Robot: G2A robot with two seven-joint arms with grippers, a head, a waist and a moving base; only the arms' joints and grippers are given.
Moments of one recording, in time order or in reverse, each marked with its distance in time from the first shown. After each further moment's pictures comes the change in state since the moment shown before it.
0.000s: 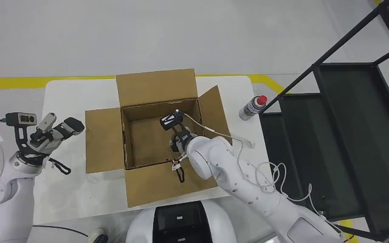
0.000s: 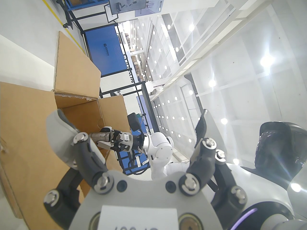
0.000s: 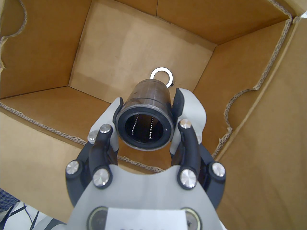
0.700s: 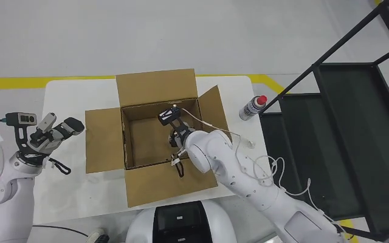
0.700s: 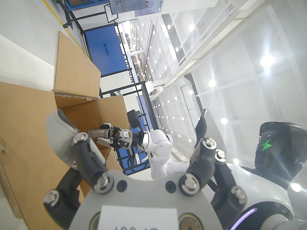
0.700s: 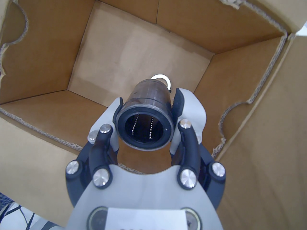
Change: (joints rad) left arm 0.000 0.000 0.000 0.000 0.000 0.000 0.000; right arm 0.097 -0.025 -0.011 0.087 0.036 -0.034 0.012
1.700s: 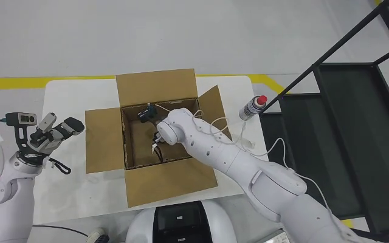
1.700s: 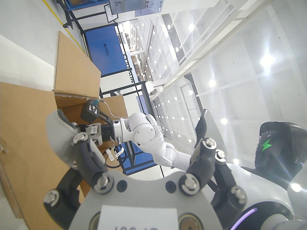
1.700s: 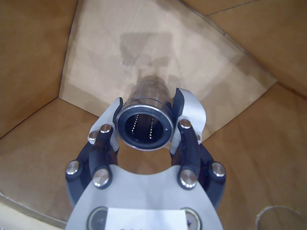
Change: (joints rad) left arm 0.000 0.000 0.000 0.000 0.000 0.000 0.000; right arm 0.387 -0.251 -0.256 0.753 0.360 -0.118 -0.085
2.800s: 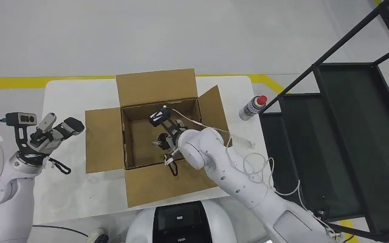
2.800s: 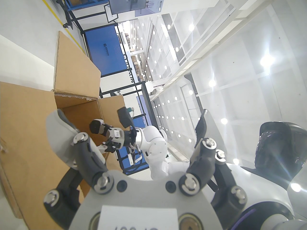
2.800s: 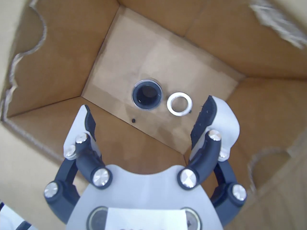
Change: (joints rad) left arm 0.000 0.000 0.000 0.000 0.000 0.000 0.000; right arm -0.509 0.187 0.340 -0.769 -0.416 -0.043 -0.025
